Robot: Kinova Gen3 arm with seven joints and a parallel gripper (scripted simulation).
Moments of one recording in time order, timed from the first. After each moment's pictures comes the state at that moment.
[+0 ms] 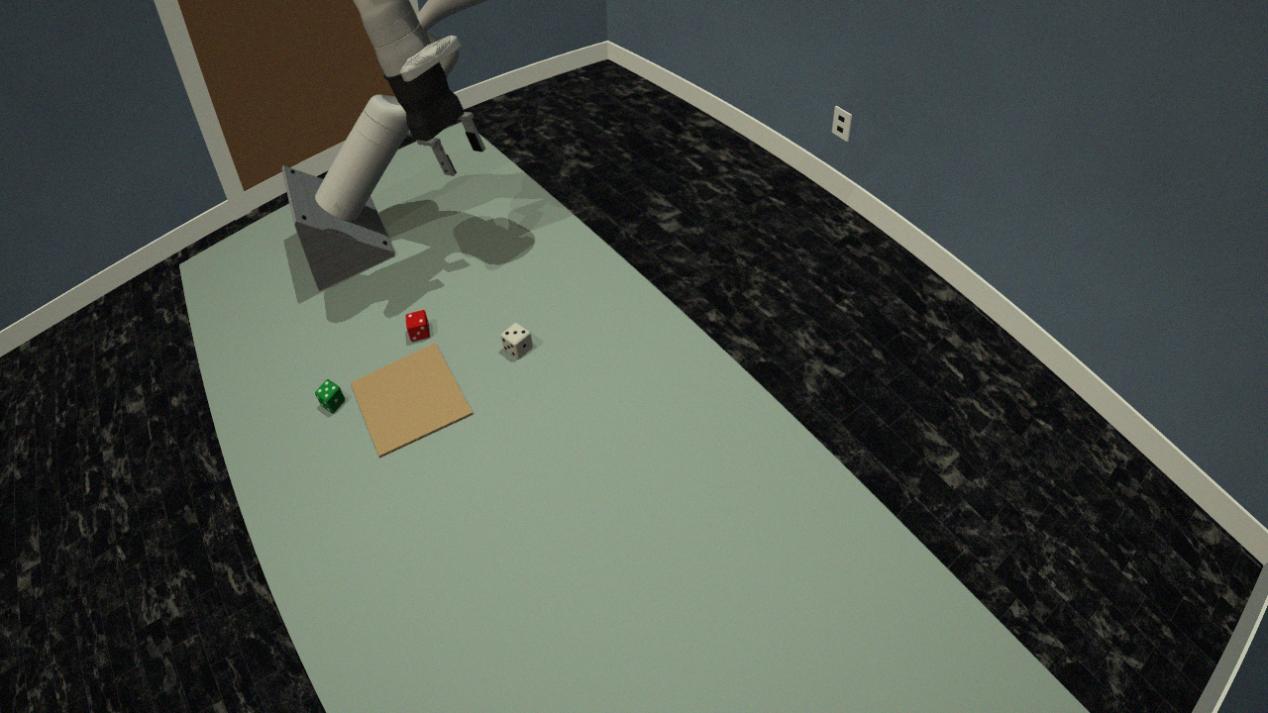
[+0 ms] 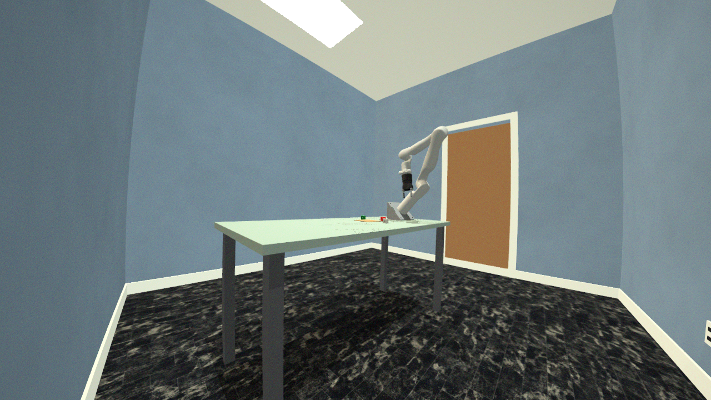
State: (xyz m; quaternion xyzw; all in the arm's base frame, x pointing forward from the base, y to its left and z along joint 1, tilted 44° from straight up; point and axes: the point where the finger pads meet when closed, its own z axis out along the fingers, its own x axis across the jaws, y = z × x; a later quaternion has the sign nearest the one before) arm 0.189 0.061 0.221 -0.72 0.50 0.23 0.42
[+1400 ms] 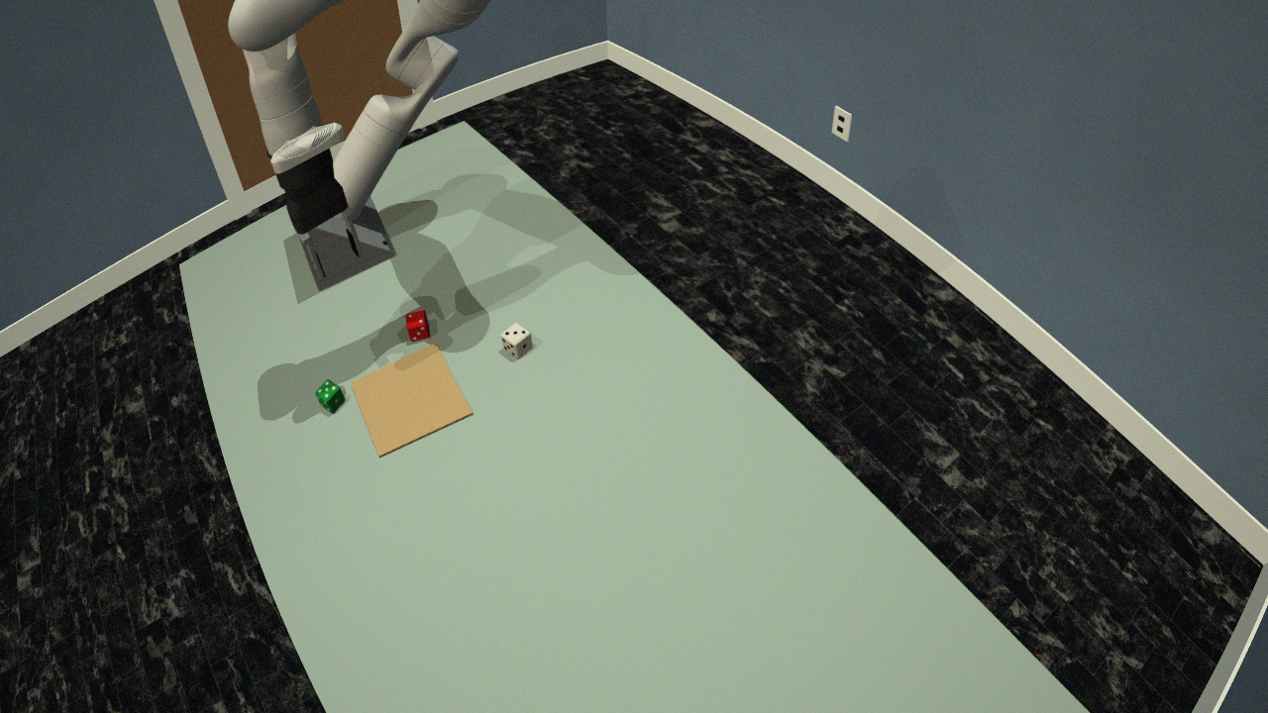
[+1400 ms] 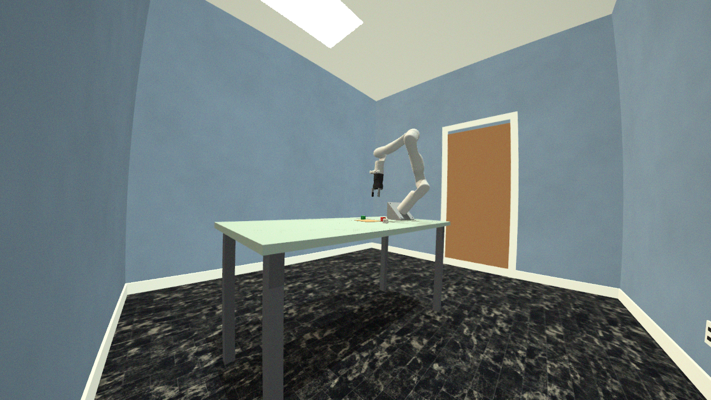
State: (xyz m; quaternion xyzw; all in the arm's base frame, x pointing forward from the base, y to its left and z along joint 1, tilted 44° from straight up) arm 0.310 -0.087 0.070 -0.72 0.58 0.23 0.31
